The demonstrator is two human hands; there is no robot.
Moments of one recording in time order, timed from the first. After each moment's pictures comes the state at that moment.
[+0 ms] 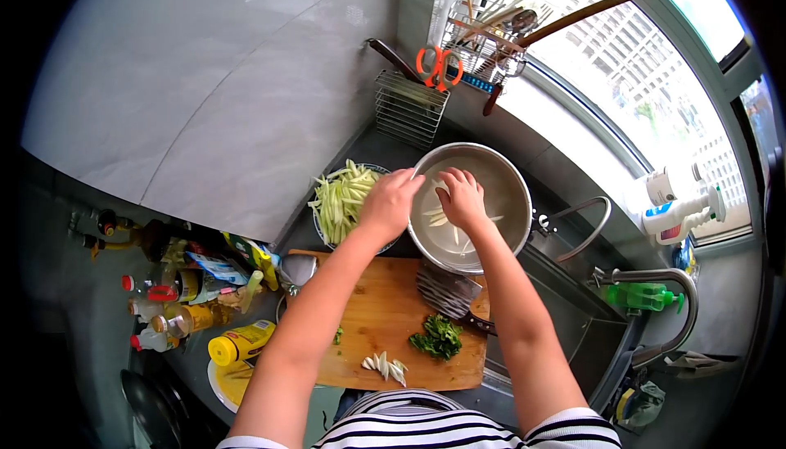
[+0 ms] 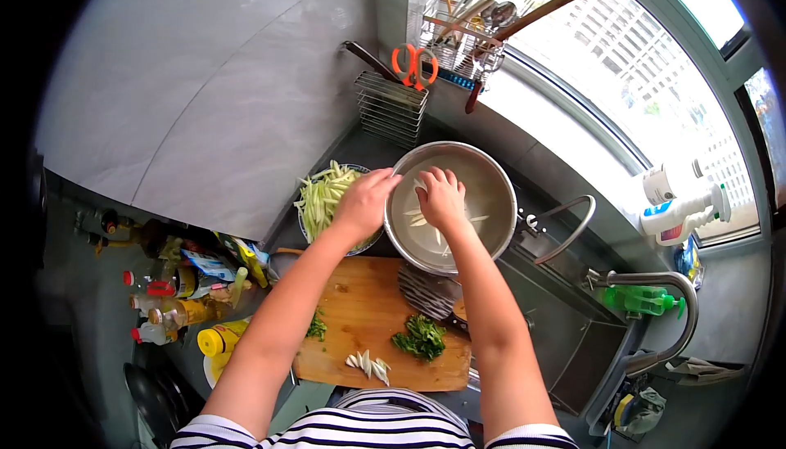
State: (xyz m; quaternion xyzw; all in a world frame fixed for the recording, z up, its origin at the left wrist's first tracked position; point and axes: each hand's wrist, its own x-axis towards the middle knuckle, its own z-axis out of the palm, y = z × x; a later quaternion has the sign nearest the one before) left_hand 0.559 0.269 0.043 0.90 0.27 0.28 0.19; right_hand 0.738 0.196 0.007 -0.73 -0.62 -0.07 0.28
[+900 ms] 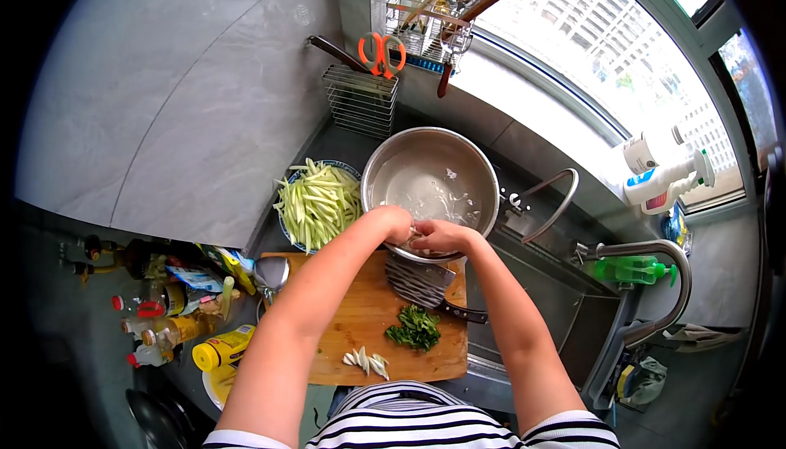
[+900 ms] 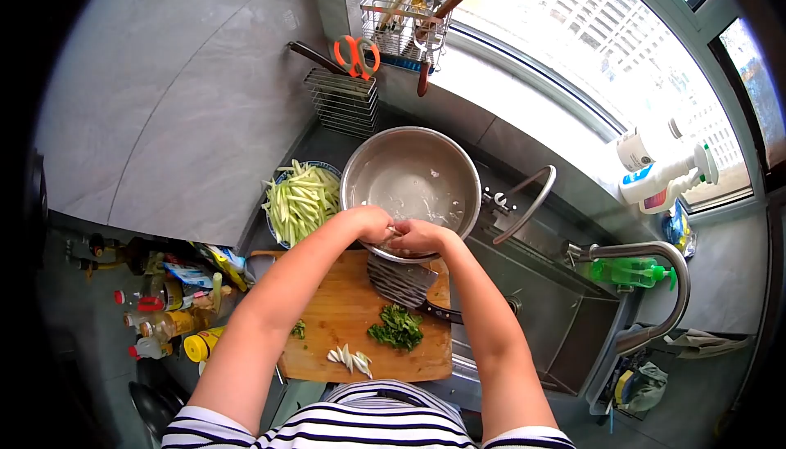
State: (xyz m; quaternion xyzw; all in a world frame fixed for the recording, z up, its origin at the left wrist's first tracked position) left_hand 0.636 0.237 0.006 0.89 0.19 -0.35 0.23; right_hand 0.768 0.122 0.006 -0.62 -0.51 0.59 0.09
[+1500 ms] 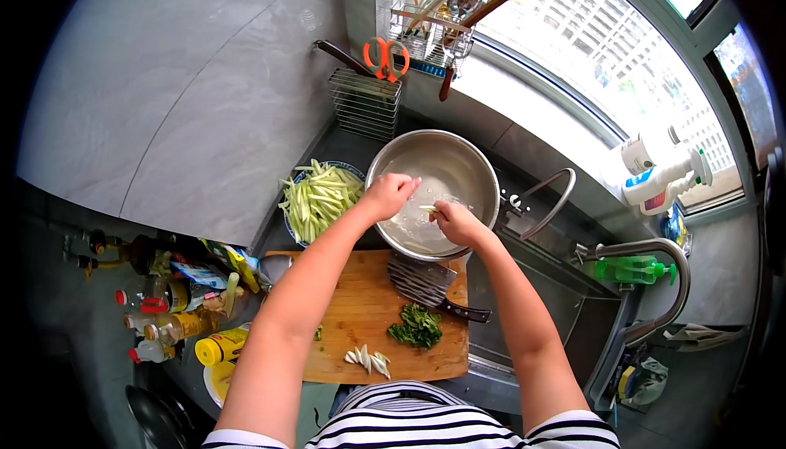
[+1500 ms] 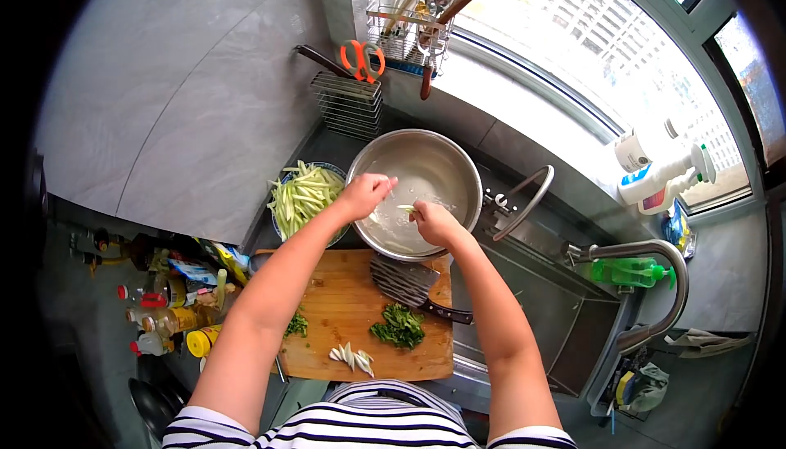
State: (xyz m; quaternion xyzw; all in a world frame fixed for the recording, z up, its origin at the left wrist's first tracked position) left_hand 0.622 0.266 0.014 0.81 0.27 0.13 0.50; right_hand 0.777 0.112 0.022 -0.73 -0.54 0.36 0.21
